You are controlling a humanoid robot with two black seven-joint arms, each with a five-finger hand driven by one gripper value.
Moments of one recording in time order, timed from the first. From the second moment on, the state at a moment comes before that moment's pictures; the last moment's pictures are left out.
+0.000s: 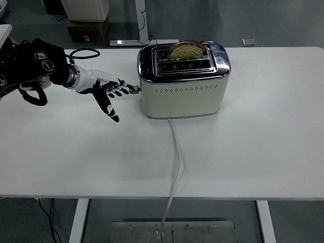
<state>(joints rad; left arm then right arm) -1.48 0.50 0.28 -1.05 0.45 -0.39 0.20 -0.09 0.00 0.42 0.14 -0.35 0.07 0.12</state>
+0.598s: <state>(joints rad) -1.44 0.47 0.27 -1.00 0.45 -0.38 0.20 -0.09 0.00 0.42 0.14 -0.35 0.07 0.12</state>
